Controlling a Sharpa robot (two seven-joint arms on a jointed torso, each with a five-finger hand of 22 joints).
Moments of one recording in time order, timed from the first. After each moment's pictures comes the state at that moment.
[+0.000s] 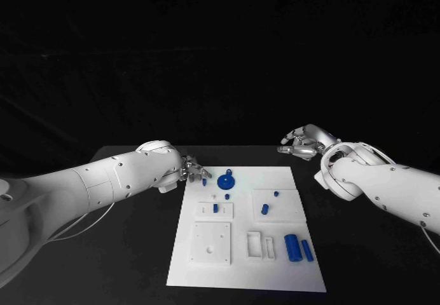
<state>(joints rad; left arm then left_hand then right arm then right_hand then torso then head) 1.36 -0.51 -0.16 0.97 -1.03 0.02 -0.40 0.83 -0.20 0.48 0.04 0.09 1.01 0.06 0.30 0.72 1.32 -0.06 0.84 0.42 1.19 -0.16 1.29 0.56 0.08 0.90 -0.12 1.06 1.22 1.31 -0.67 -0.03 1.22 -1.14 -0.44 -0.15 0.95 -0.18 0.54 -0.13 0.36 0.84 0.14 0.27 0.45 1.05 0.04 1.09 1.00 1.28 -0.08 1.19 0.94 0.18 1.20 -0.07 1.04 1.30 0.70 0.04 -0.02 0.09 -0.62</state>
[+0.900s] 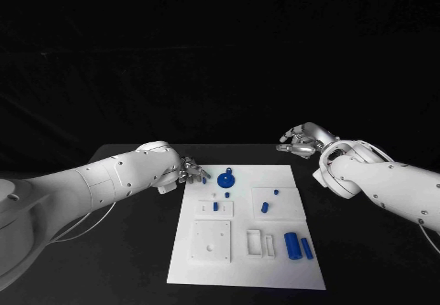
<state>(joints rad) 1.34 -0.50 -0.16 0.92 -0.97 0.05 -0.39 0.86 -0.12 0.42 0.00 0.09 1.01 0.06 0.30 0.72 1.32 -0.06 0.84 0.42 1.19 -0.16 1.29 0.56 0.08 0.89 -0.12 1.06 1.23 1.31 -0.67 -0.03 1.22 -1.14 -0.44 -0.15 0.95 -0.18 0.54 -0.13 0.36 0.84 0.14 0.27 0.45 1.05 0.04 1.09 1.00 1.27 -0.08 1.19 0.94 0.18 1.20 -0.07 1.04 1.30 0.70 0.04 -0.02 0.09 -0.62</state>
